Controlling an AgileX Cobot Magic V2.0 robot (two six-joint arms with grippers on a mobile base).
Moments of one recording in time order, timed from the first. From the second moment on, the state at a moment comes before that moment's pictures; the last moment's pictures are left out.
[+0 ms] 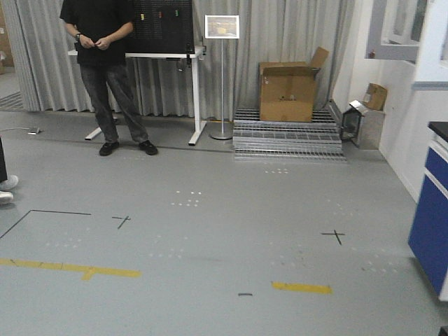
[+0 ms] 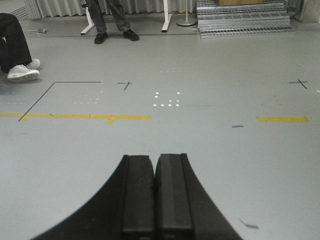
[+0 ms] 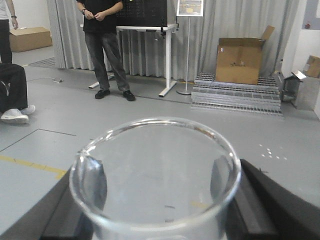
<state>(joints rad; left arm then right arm) -0.05 -0.02 0.03 0.18 0.36 -0.18 0.31 0.46 -0.28 -1.70 0.10 1.71</state>
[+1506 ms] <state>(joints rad) -0.05 -0.02 0.03 0.18 0.36 -0.18 0.31 0.46 -0.28 -1.70 0.10 1.71</state>
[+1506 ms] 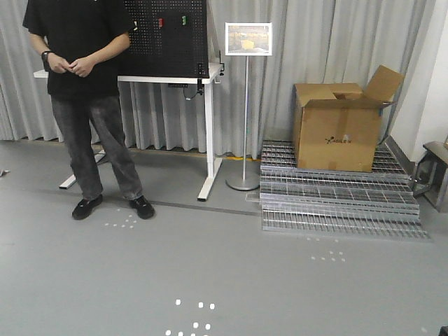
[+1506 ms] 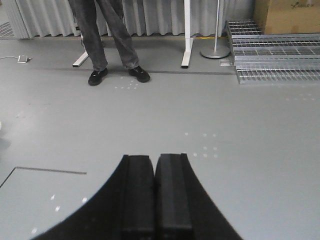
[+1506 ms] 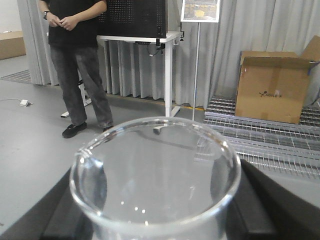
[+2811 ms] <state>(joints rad) -0.05 -0.02 0.03 0.18 0.36 -0.18 0.31 0.46 -0.28 -1.70 0.10 1.71</state>
